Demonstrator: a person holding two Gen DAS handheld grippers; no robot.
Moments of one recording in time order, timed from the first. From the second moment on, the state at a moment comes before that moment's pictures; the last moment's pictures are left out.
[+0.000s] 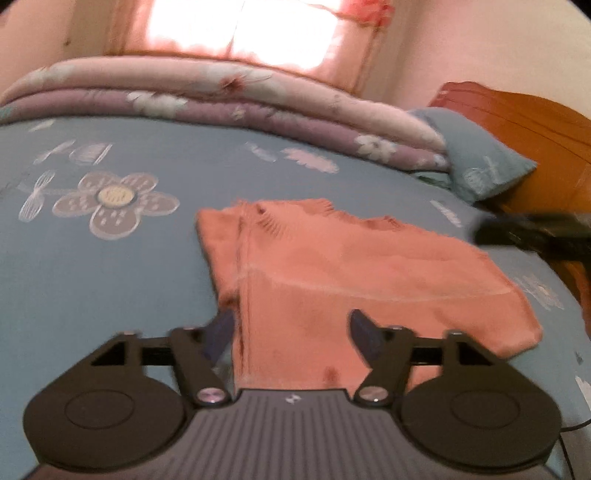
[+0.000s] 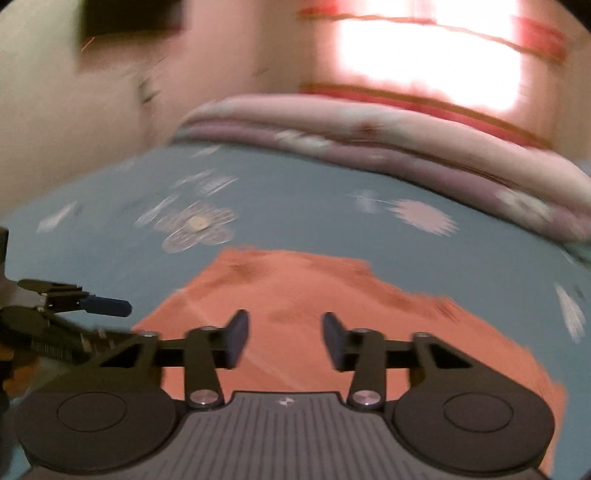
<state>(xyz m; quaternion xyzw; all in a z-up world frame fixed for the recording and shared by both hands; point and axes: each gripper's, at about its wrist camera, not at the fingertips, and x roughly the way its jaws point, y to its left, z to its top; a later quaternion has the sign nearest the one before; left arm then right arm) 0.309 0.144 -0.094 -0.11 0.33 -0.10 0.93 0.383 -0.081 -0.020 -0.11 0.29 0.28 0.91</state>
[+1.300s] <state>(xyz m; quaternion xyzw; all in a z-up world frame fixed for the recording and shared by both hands) 0.300 0.194 -0.086 -0.14 0.29 -0.12 0.94 0.431 0.051 -0.060 -0.18 0.39 0.41 0.81</state>
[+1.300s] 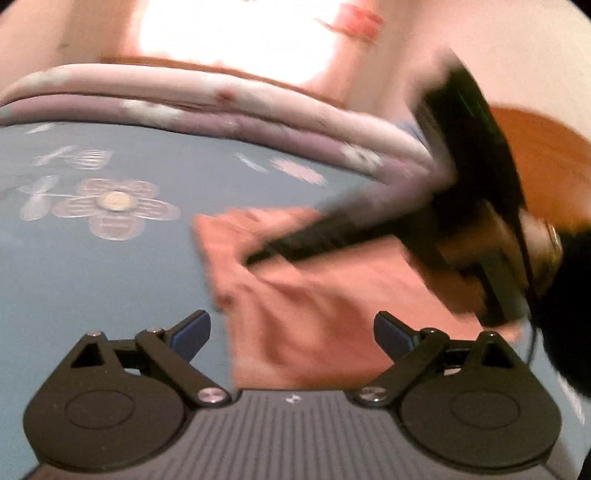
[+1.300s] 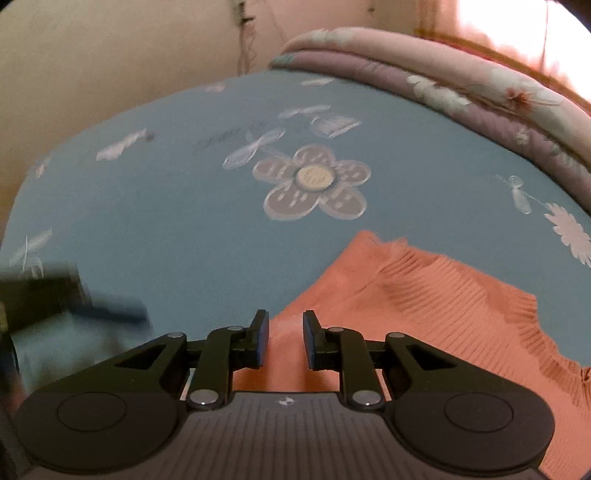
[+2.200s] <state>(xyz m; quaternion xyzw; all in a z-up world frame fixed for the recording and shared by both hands) 0.301 0.200 -0.097 -0.19 0.37 -0.07 0.91 0.353 -0.013 -0.050 -0.16 0.40 0.33 0.84</state>
